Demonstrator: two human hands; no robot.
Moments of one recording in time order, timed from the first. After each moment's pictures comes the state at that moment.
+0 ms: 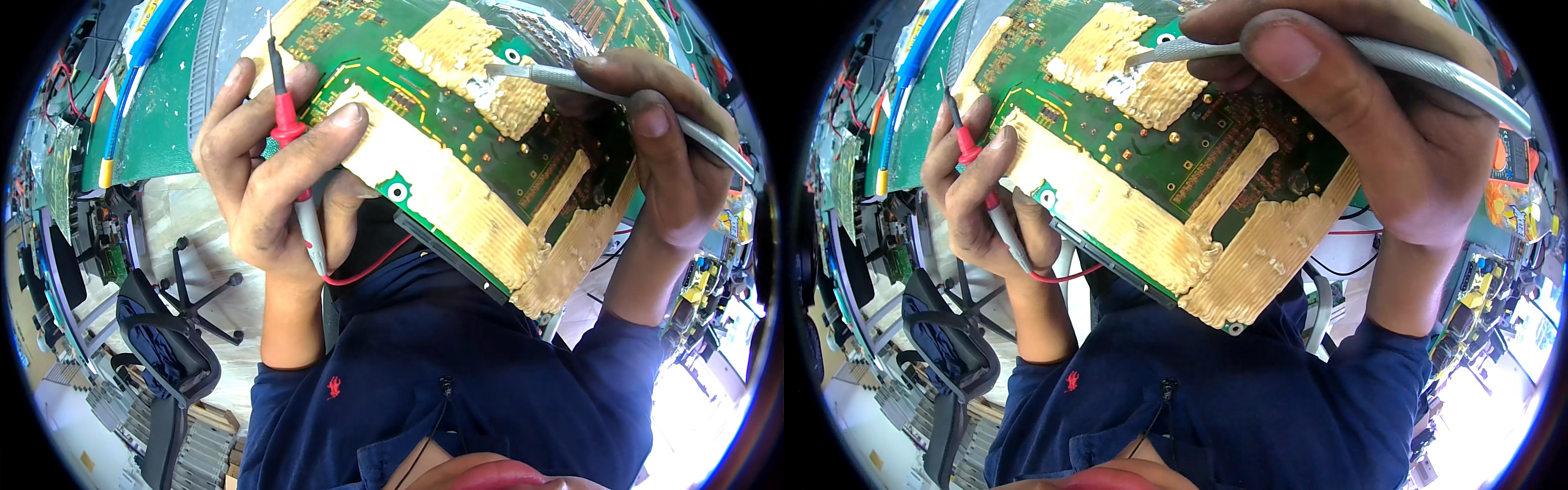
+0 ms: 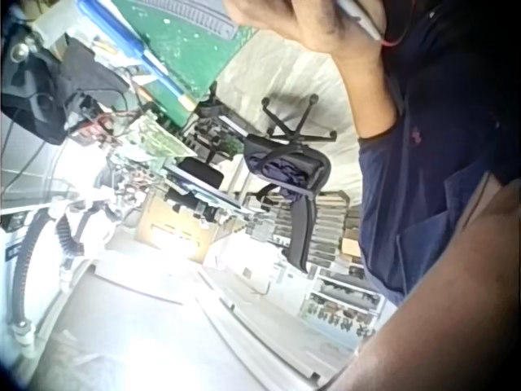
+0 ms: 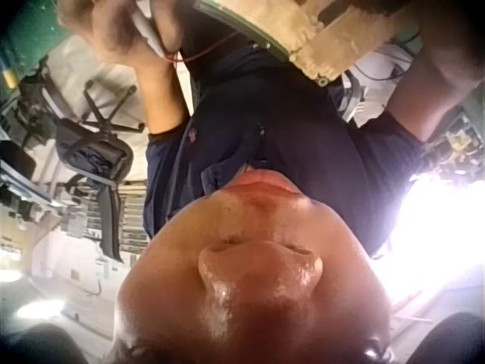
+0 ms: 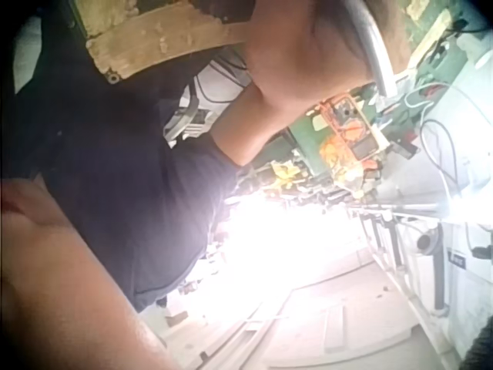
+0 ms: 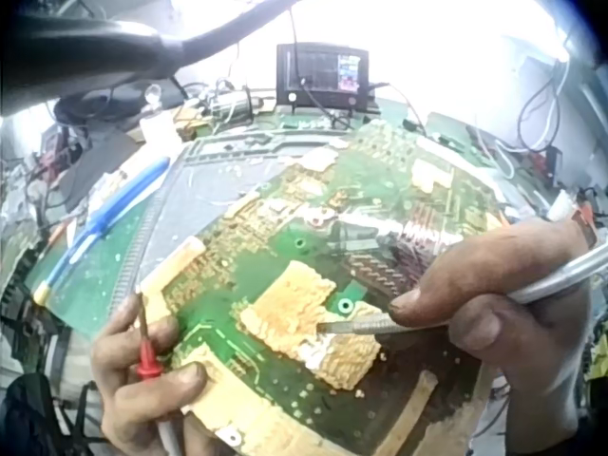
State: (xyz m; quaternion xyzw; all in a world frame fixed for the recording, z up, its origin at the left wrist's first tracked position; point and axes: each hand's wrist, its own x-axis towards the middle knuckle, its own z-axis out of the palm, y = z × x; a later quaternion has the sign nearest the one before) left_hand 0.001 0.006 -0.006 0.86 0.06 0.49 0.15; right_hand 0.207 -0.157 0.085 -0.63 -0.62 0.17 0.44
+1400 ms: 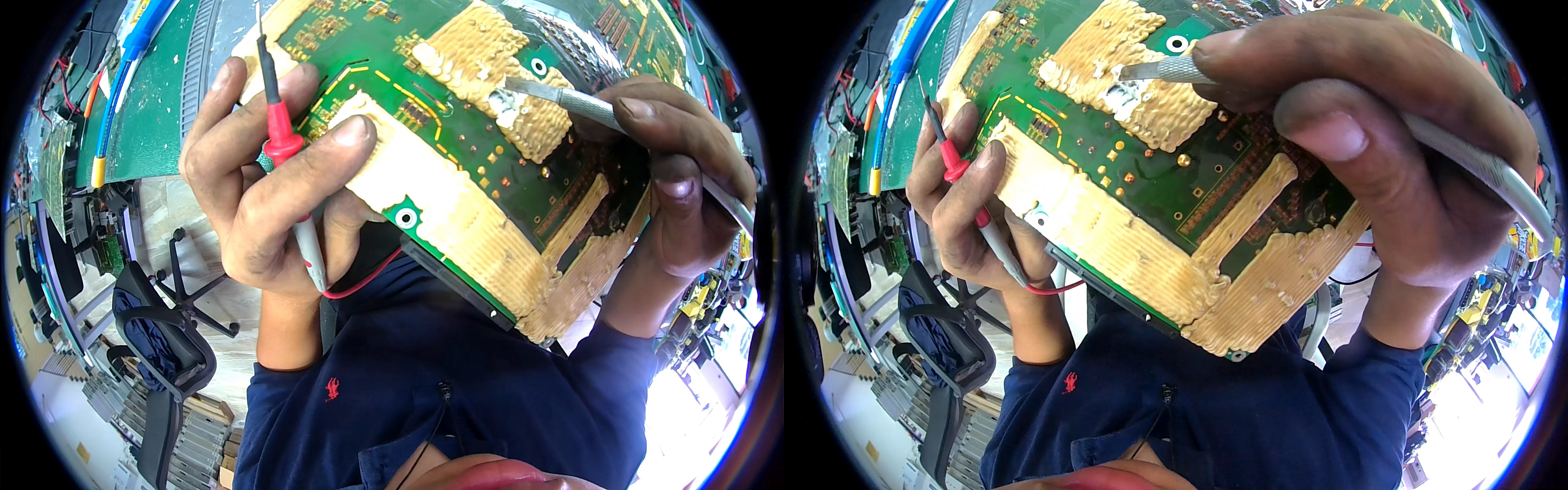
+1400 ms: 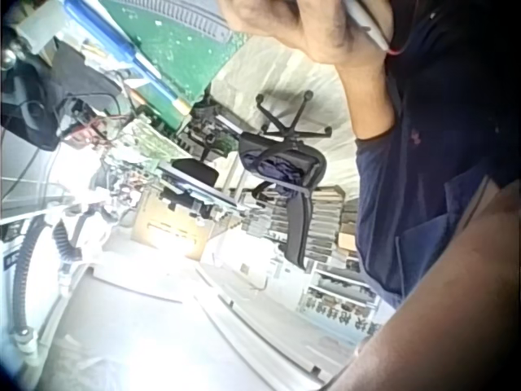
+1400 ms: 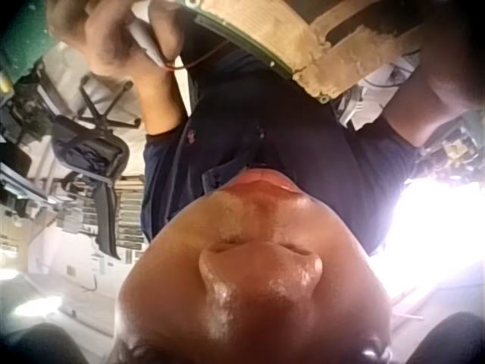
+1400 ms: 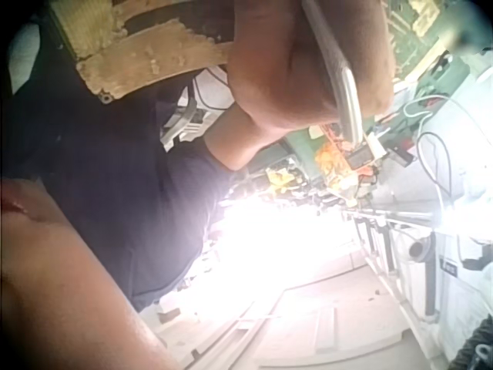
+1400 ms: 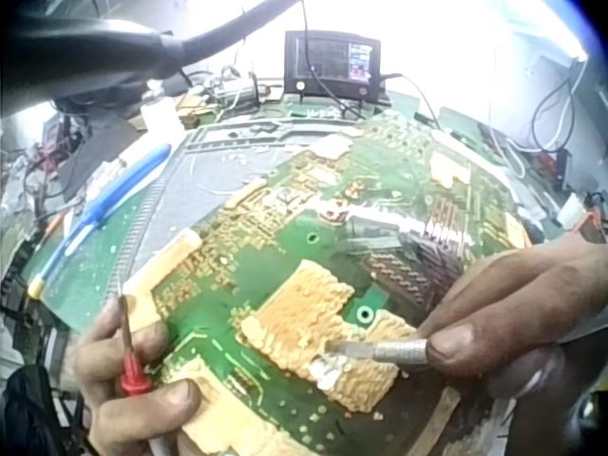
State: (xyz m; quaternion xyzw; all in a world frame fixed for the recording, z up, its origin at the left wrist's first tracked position) left_hand 0.003 0.003 -0.009 0.85 0.07 0.50 0.17; right_hand 0.211 -0.153 0.074 -0.60 -0.67 0.11 0.43
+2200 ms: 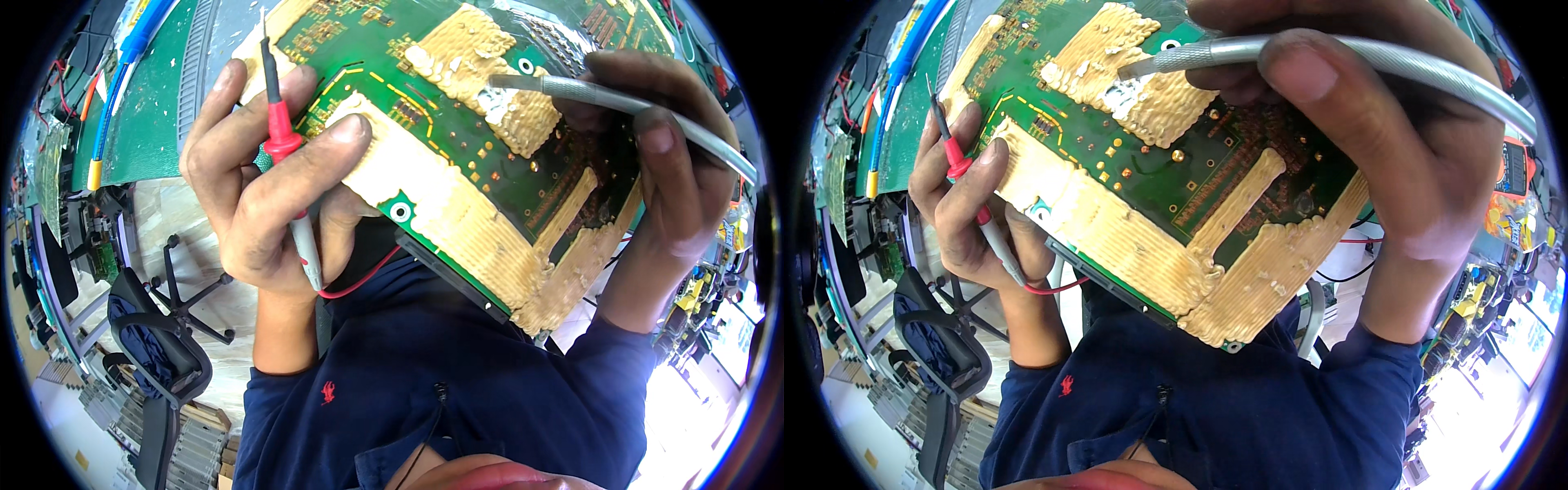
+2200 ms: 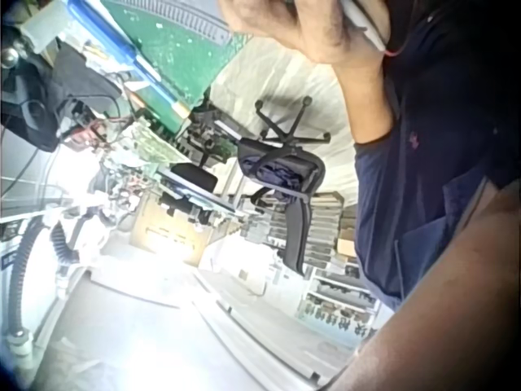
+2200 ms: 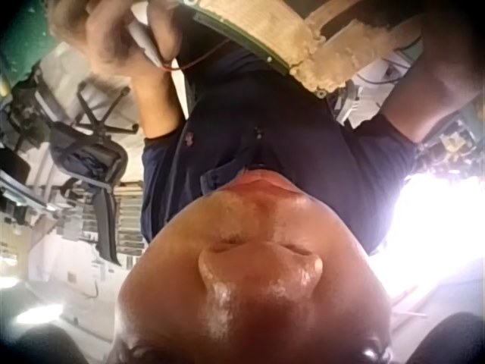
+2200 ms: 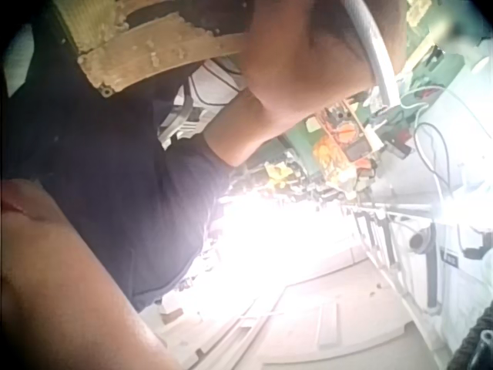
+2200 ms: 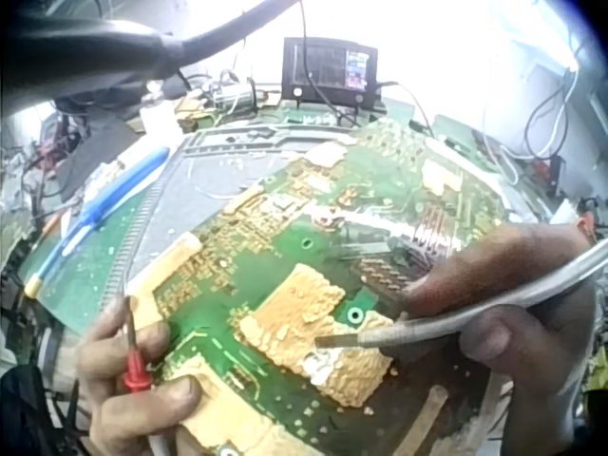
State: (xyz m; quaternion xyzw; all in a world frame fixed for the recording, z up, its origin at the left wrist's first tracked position) left_hand 0.001 0.006 -0.009 0.85 0.06 0.49 0.17; right_hand 0.198 -0.150 0.079 -0.66 -0.57 0.17 0.46
